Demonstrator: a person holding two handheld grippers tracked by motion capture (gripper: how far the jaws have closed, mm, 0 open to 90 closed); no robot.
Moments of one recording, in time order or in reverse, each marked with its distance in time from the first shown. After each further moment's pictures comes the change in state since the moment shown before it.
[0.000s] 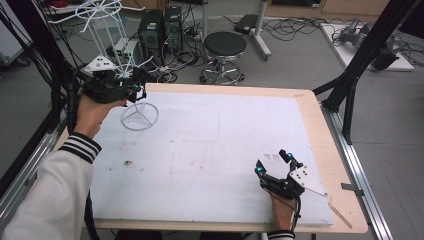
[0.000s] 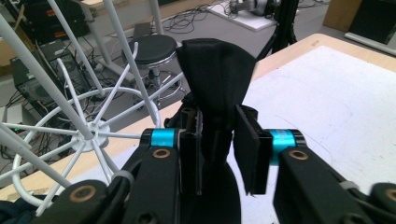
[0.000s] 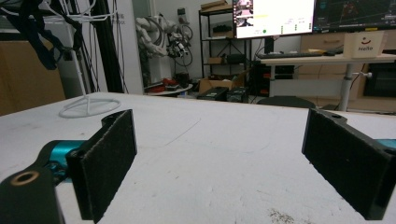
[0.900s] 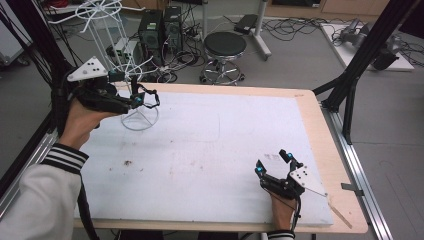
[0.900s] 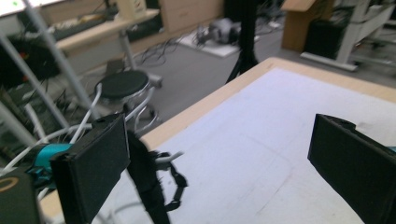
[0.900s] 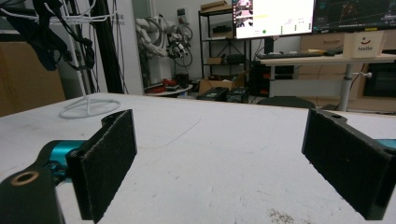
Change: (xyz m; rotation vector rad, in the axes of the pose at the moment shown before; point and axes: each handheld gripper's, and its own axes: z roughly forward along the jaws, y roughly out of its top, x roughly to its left) left arm -0.020 -0.001 -0.034 -0.181 -0.165 0.102; right arm -0.001 0.000 0.000 -0.003 -0.002 0.003
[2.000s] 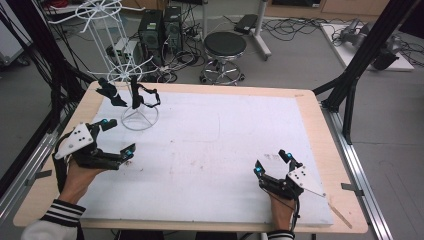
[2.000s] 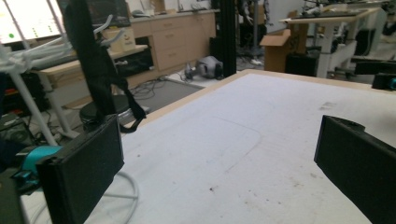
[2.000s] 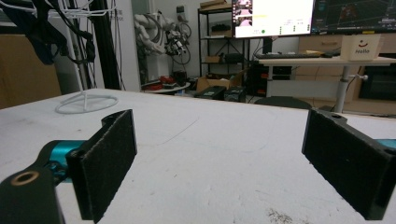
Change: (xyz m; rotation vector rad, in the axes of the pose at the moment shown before) left arm -0.041 -0.140 -0.039 -0.199 0.012 -0.013; right arm 0.003 0.000 0.001 0.012 -0.009 -0.029
